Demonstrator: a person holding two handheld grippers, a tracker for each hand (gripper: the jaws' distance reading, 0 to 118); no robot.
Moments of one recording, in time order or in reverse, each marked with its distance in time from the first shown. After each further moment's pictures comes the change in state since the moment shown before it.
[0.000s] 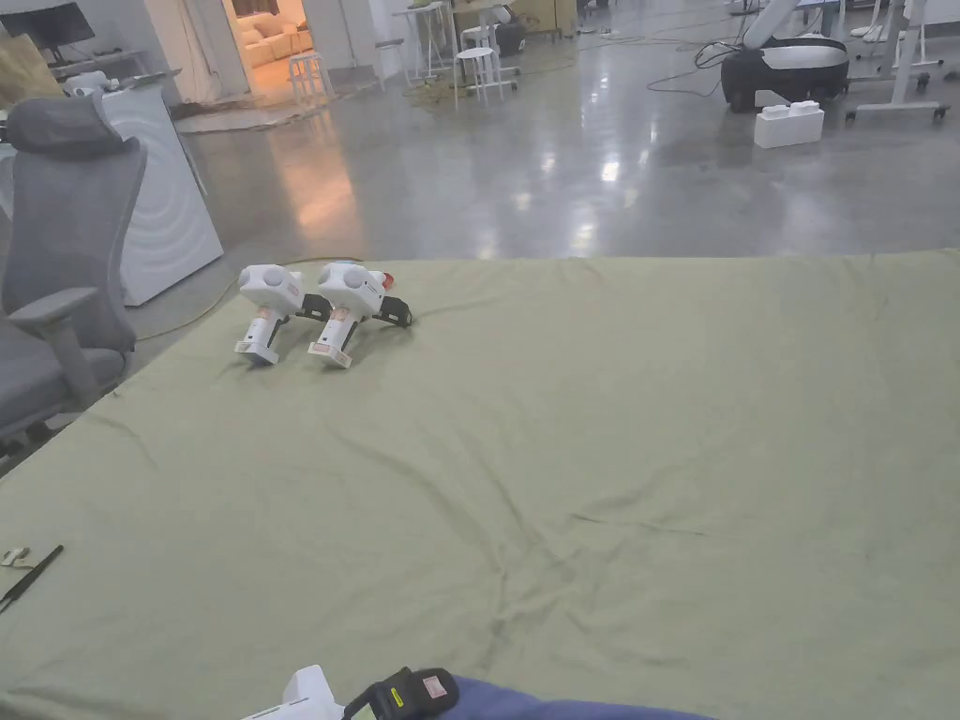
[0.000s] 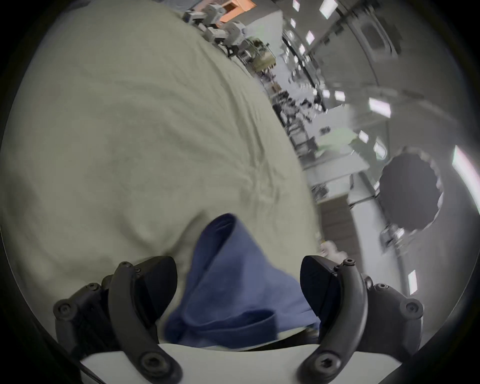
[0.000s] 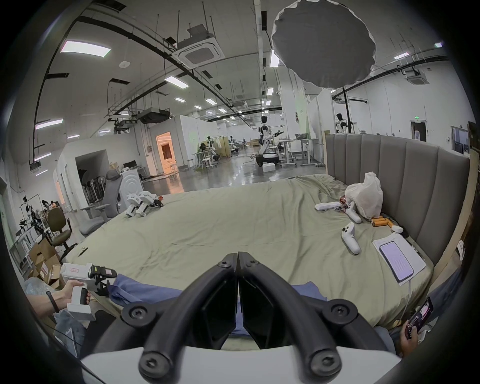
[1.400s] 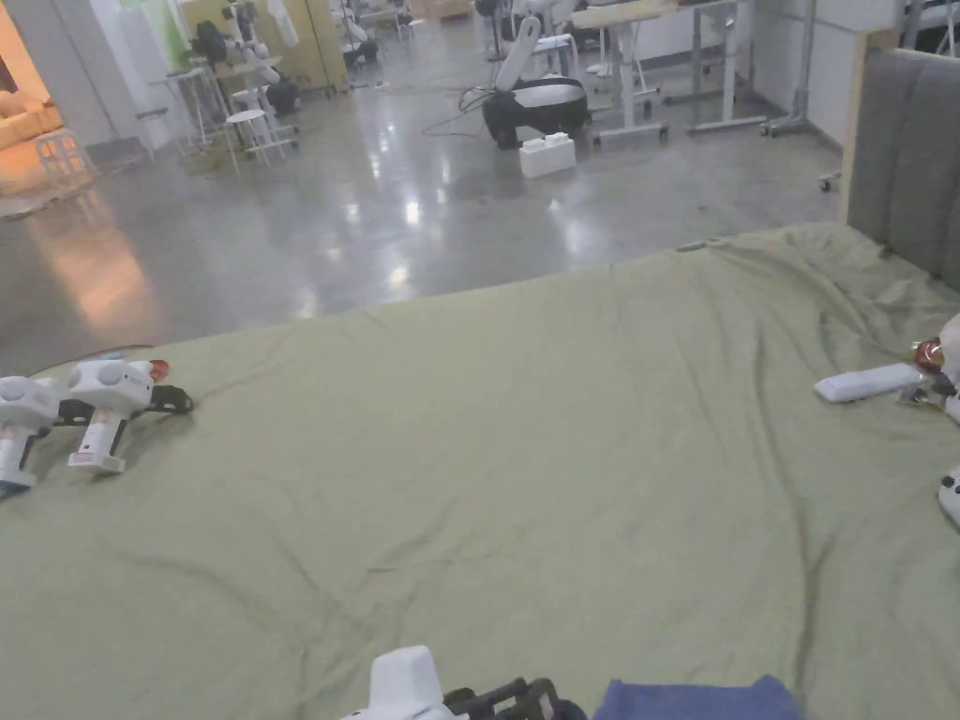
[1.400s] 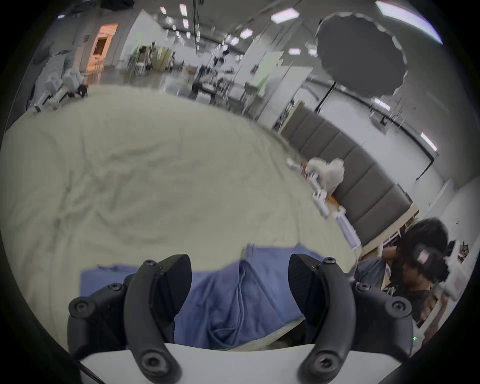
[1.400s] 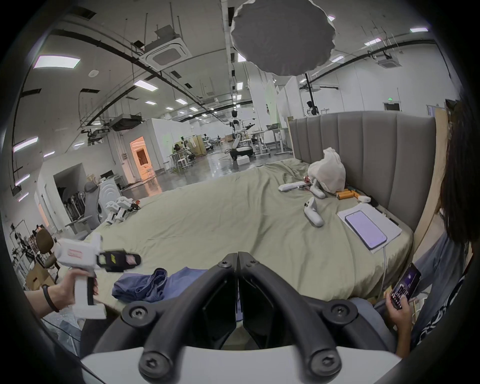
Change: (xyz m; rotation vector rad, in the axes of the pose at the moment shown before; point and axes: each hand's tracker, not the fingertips) left arm 0.201 -0.119 -0.110 -0.142 0.009 -0.753; right arm 0.060 -0.042 0.050 -0.033 -0.131 -0.131
